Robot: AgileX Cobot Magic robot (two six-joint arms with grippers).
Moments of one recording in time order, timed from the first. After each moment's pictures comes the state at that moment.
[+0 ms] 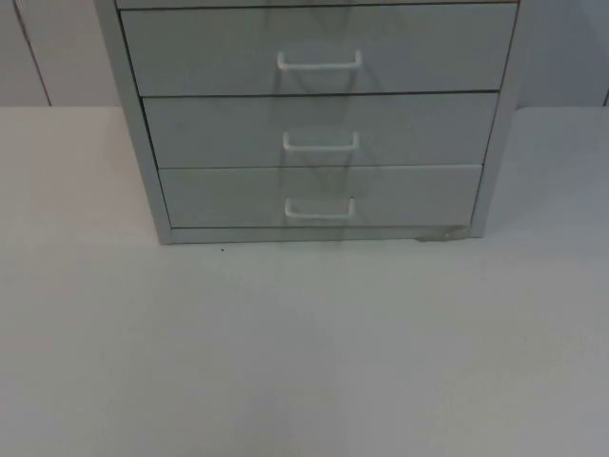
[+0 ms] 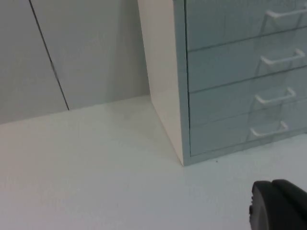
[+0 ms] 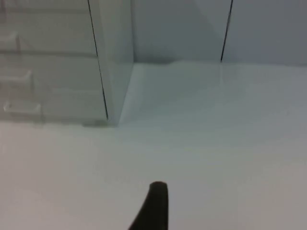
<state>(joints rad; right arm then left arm) 0.05 0.00 -0.61 0.03 1.08 -0.06 -0.17 0.00 -0.53 -0.09 0.90 0.13</state>
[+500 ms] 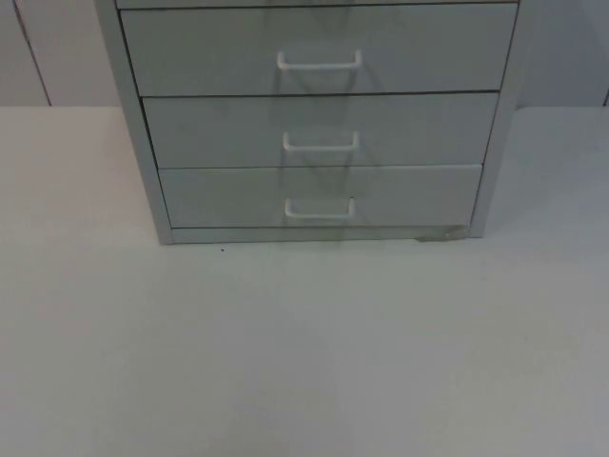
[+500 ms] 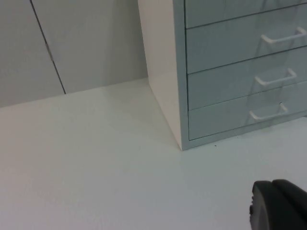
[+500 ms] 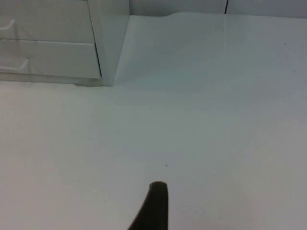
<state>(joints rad) 0.05 0.00 -0.52 0.02 1.10 -0.06 -0.17 0.00 -0.52 -0.09 0.93 0.13</state>
